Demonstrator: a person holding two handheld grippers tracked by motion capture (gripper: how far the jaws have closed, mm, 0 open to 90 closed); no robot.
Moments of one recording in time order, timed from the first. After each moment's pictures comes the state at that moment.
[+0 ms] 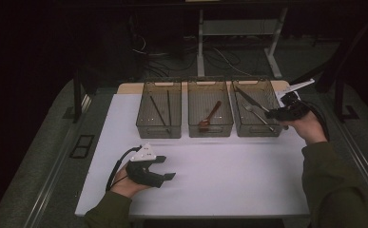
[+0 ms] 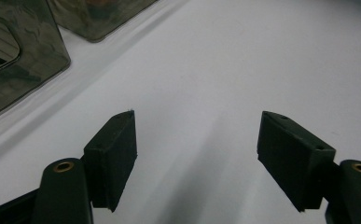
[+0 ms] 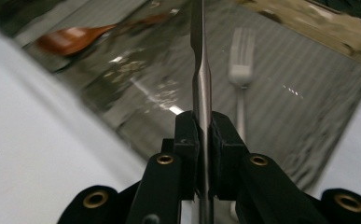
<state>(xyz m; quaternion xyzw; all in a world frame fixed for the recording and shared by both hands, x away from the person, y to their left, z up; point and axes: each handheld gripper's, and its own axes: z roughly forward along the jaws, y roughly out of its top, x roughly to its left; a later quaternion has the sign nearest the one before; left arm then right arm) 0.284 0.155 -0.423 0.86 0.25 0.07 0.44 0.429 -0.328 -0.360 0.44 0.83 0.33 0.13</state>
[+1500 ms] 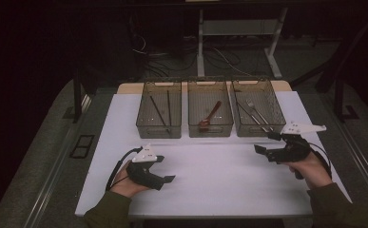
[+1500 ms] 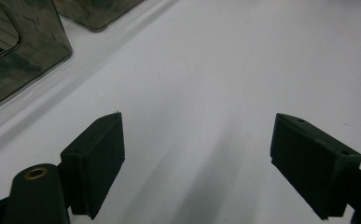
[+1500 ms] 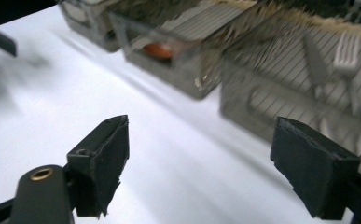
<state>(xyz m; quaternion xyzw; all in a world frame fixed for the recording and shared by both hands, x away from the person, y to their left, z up) 0.286 0.156 -0.429 0.87 0.25 0.07 0.43 0.309 -0.304 -0.400 0.39 0.79 0.46 0.15</state>
